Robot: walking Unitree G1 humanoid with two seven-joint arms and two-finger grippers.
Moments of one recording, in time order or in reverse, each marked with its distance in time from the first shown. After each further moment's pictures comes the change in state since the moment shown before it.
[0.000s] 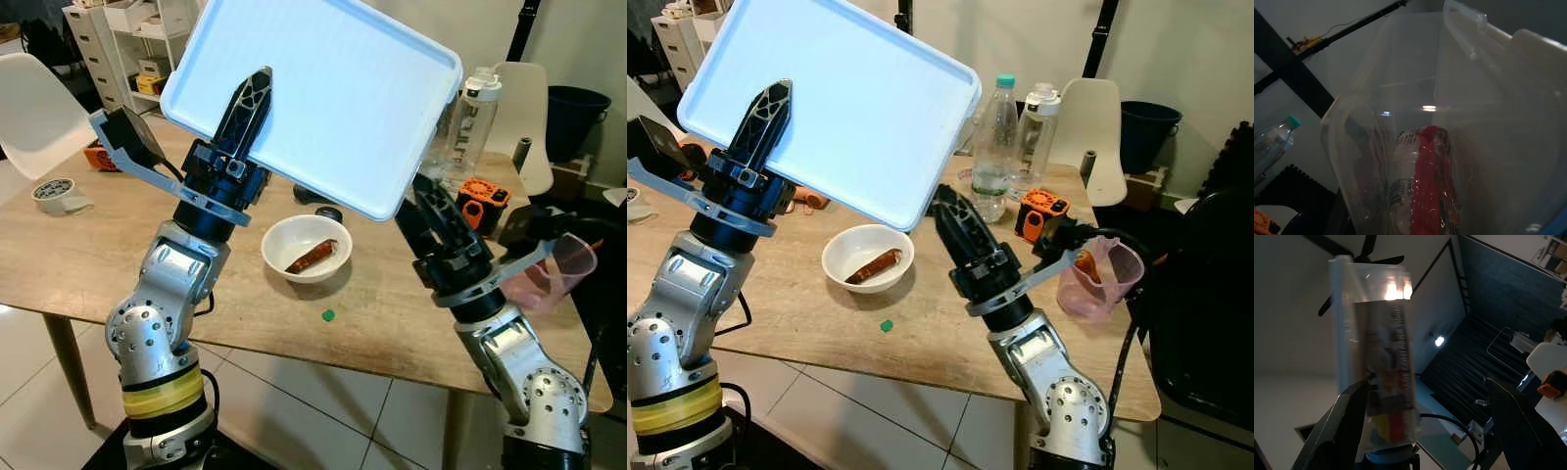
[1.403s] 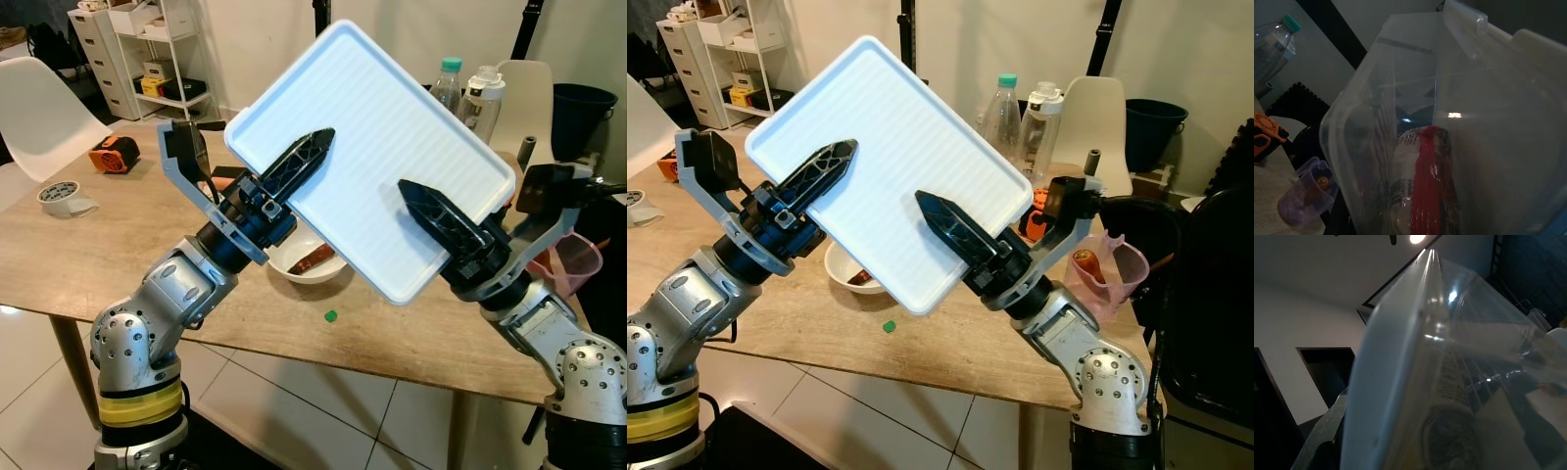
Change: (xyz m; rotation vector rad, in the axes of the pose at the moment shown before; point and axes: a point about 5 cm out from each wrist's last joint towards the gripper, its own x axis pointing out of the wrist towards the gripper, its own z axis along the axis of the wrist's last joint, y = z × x) left arm -0.013 -0.003 -0.024 -0.094 0.349 0.078; right arm 0.010 0.017 0.013 -0.209 0.262 0.133
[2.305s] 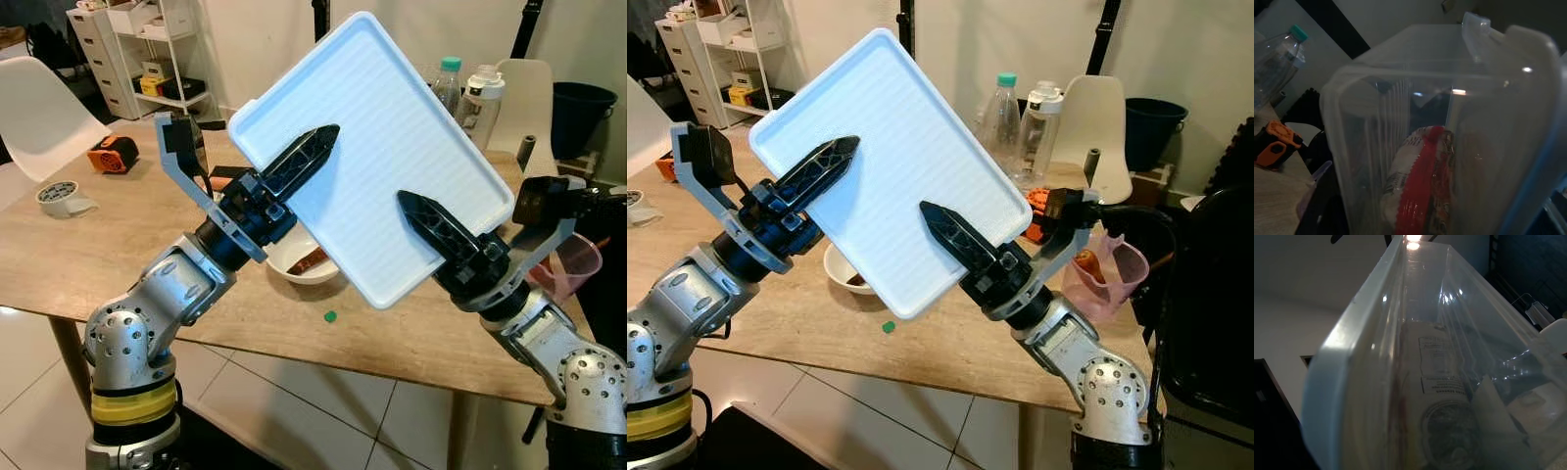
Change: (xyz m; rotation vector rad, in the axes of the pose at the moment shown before) left arm 0.003 0.001 -0.001 0.065 0.001 0.023; right arm -0.005 -0.002 -0.010 0.070 -0.006 -0.020
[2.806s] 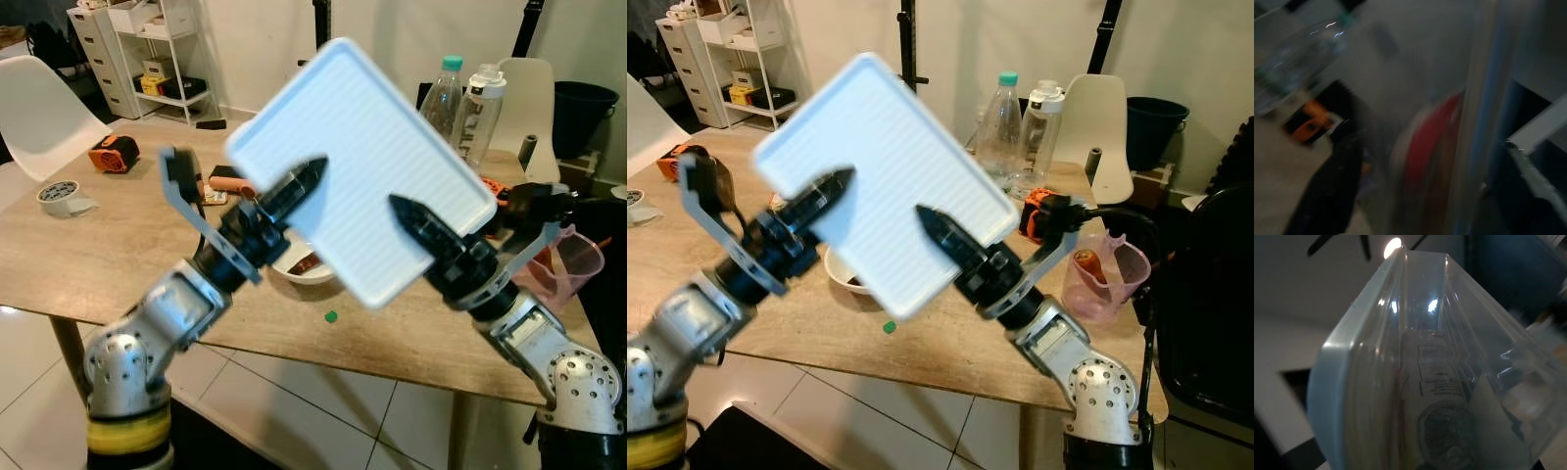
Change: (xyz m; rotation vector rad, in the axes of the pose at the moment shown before) left arm -0.025 0.023 -0.015 -0.038 -0.019 0.176; right arm -0.006 -0.011 0.014 -0.047 -0.096 -0.104
